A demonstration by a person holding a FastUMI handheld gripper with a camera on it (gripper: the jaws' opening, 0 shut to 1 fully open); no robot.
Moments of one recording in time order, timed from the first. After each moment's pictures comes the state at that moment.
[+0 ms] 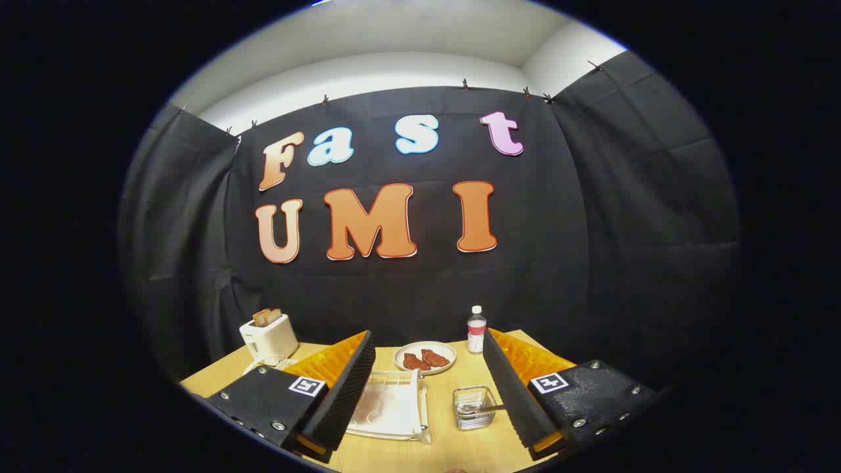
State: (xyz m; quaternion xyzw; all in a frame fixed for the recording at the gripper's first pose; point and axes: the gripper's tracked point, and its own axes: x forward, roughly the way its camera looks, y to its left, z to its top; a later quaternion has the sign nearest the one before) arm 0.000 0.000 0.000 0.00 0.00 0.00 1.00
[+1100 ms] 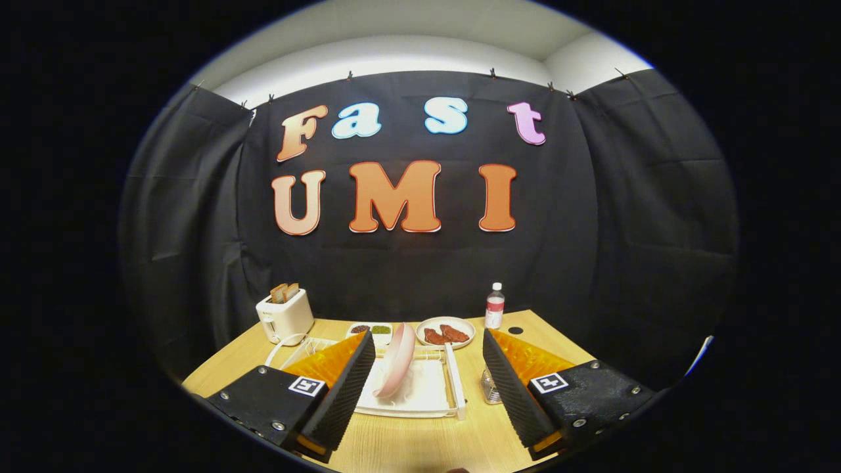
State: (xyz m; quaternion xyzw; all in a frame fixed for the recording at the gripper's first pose) arm -0.019 0.075 -0.024 -0.03 0.06 0.00 1.00
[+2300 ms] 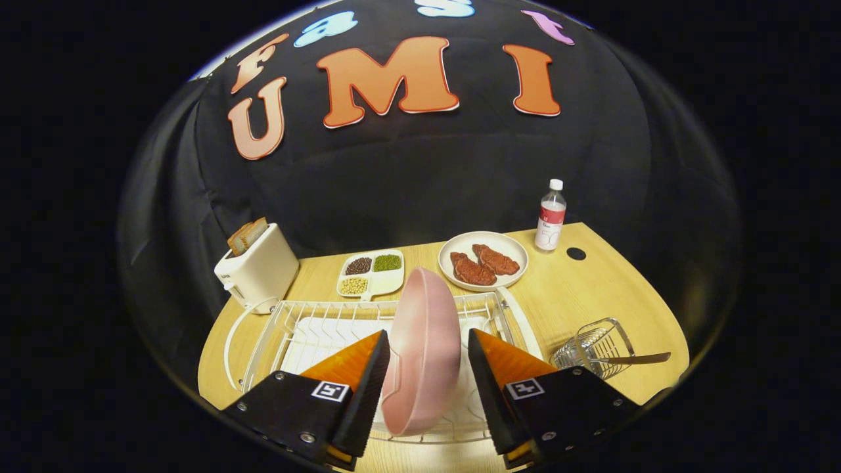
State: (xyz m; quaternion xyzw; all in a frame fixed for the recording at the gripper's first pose) arm 0.149 0.110 -0.184 0.01 0.30 0.01 0.95
